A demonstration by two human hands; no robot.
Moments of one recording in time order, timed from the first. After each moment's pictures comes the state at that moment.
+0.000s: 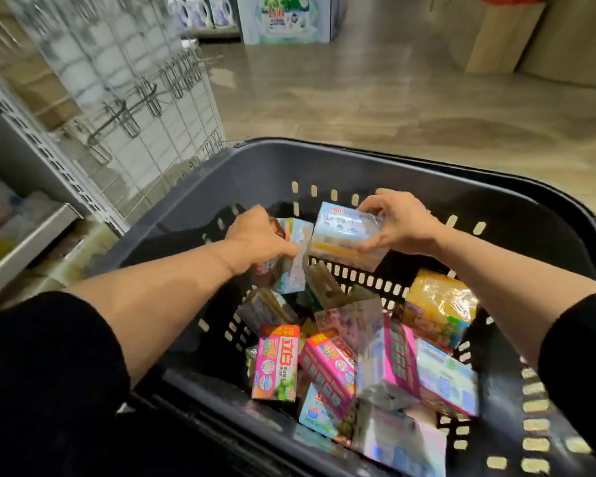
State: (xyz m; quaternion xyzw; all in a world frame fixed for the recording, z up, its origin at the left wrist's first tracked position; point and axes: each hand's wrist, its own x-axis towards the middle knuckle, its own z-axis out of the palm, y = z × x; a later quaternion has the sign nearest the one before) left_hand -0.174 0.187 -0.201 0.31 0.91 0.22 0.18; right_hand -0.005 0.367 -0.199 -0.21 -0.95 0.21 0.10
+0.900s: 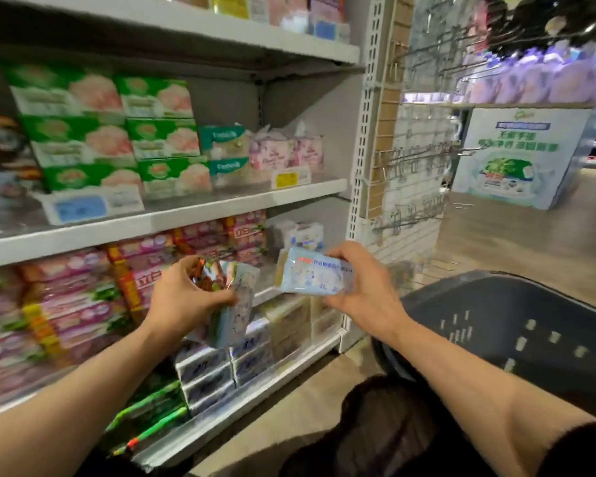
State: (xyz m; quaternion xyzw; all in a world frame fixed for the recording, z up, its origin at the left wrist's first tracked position) left_hand -0.145 -0.270 -0.104 0.02 0.85 0.50 -0.17; right_hand -0.128 -0.001 -0.099 0.20 -0.86 0.38 0.26
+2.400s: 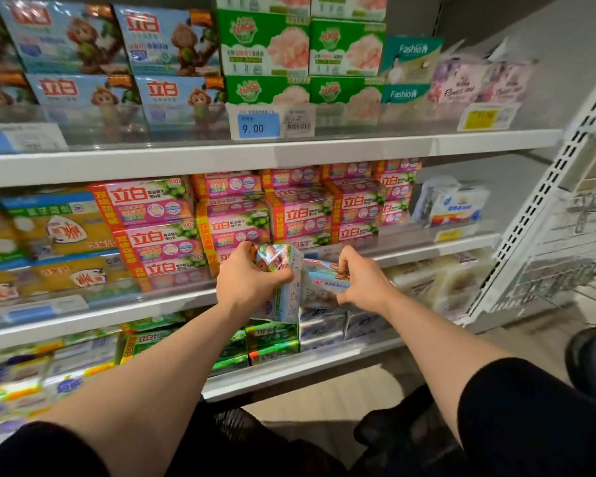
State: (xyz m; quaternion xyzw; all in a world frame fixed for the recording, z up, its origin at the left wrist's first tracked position) left_hand -0.134 -0.381 -0.170 -0.21 0.85 0.45 -0.17; right_hand -0.225 -0.196 -0.197 0.23 -0.93 0.28 -0.05
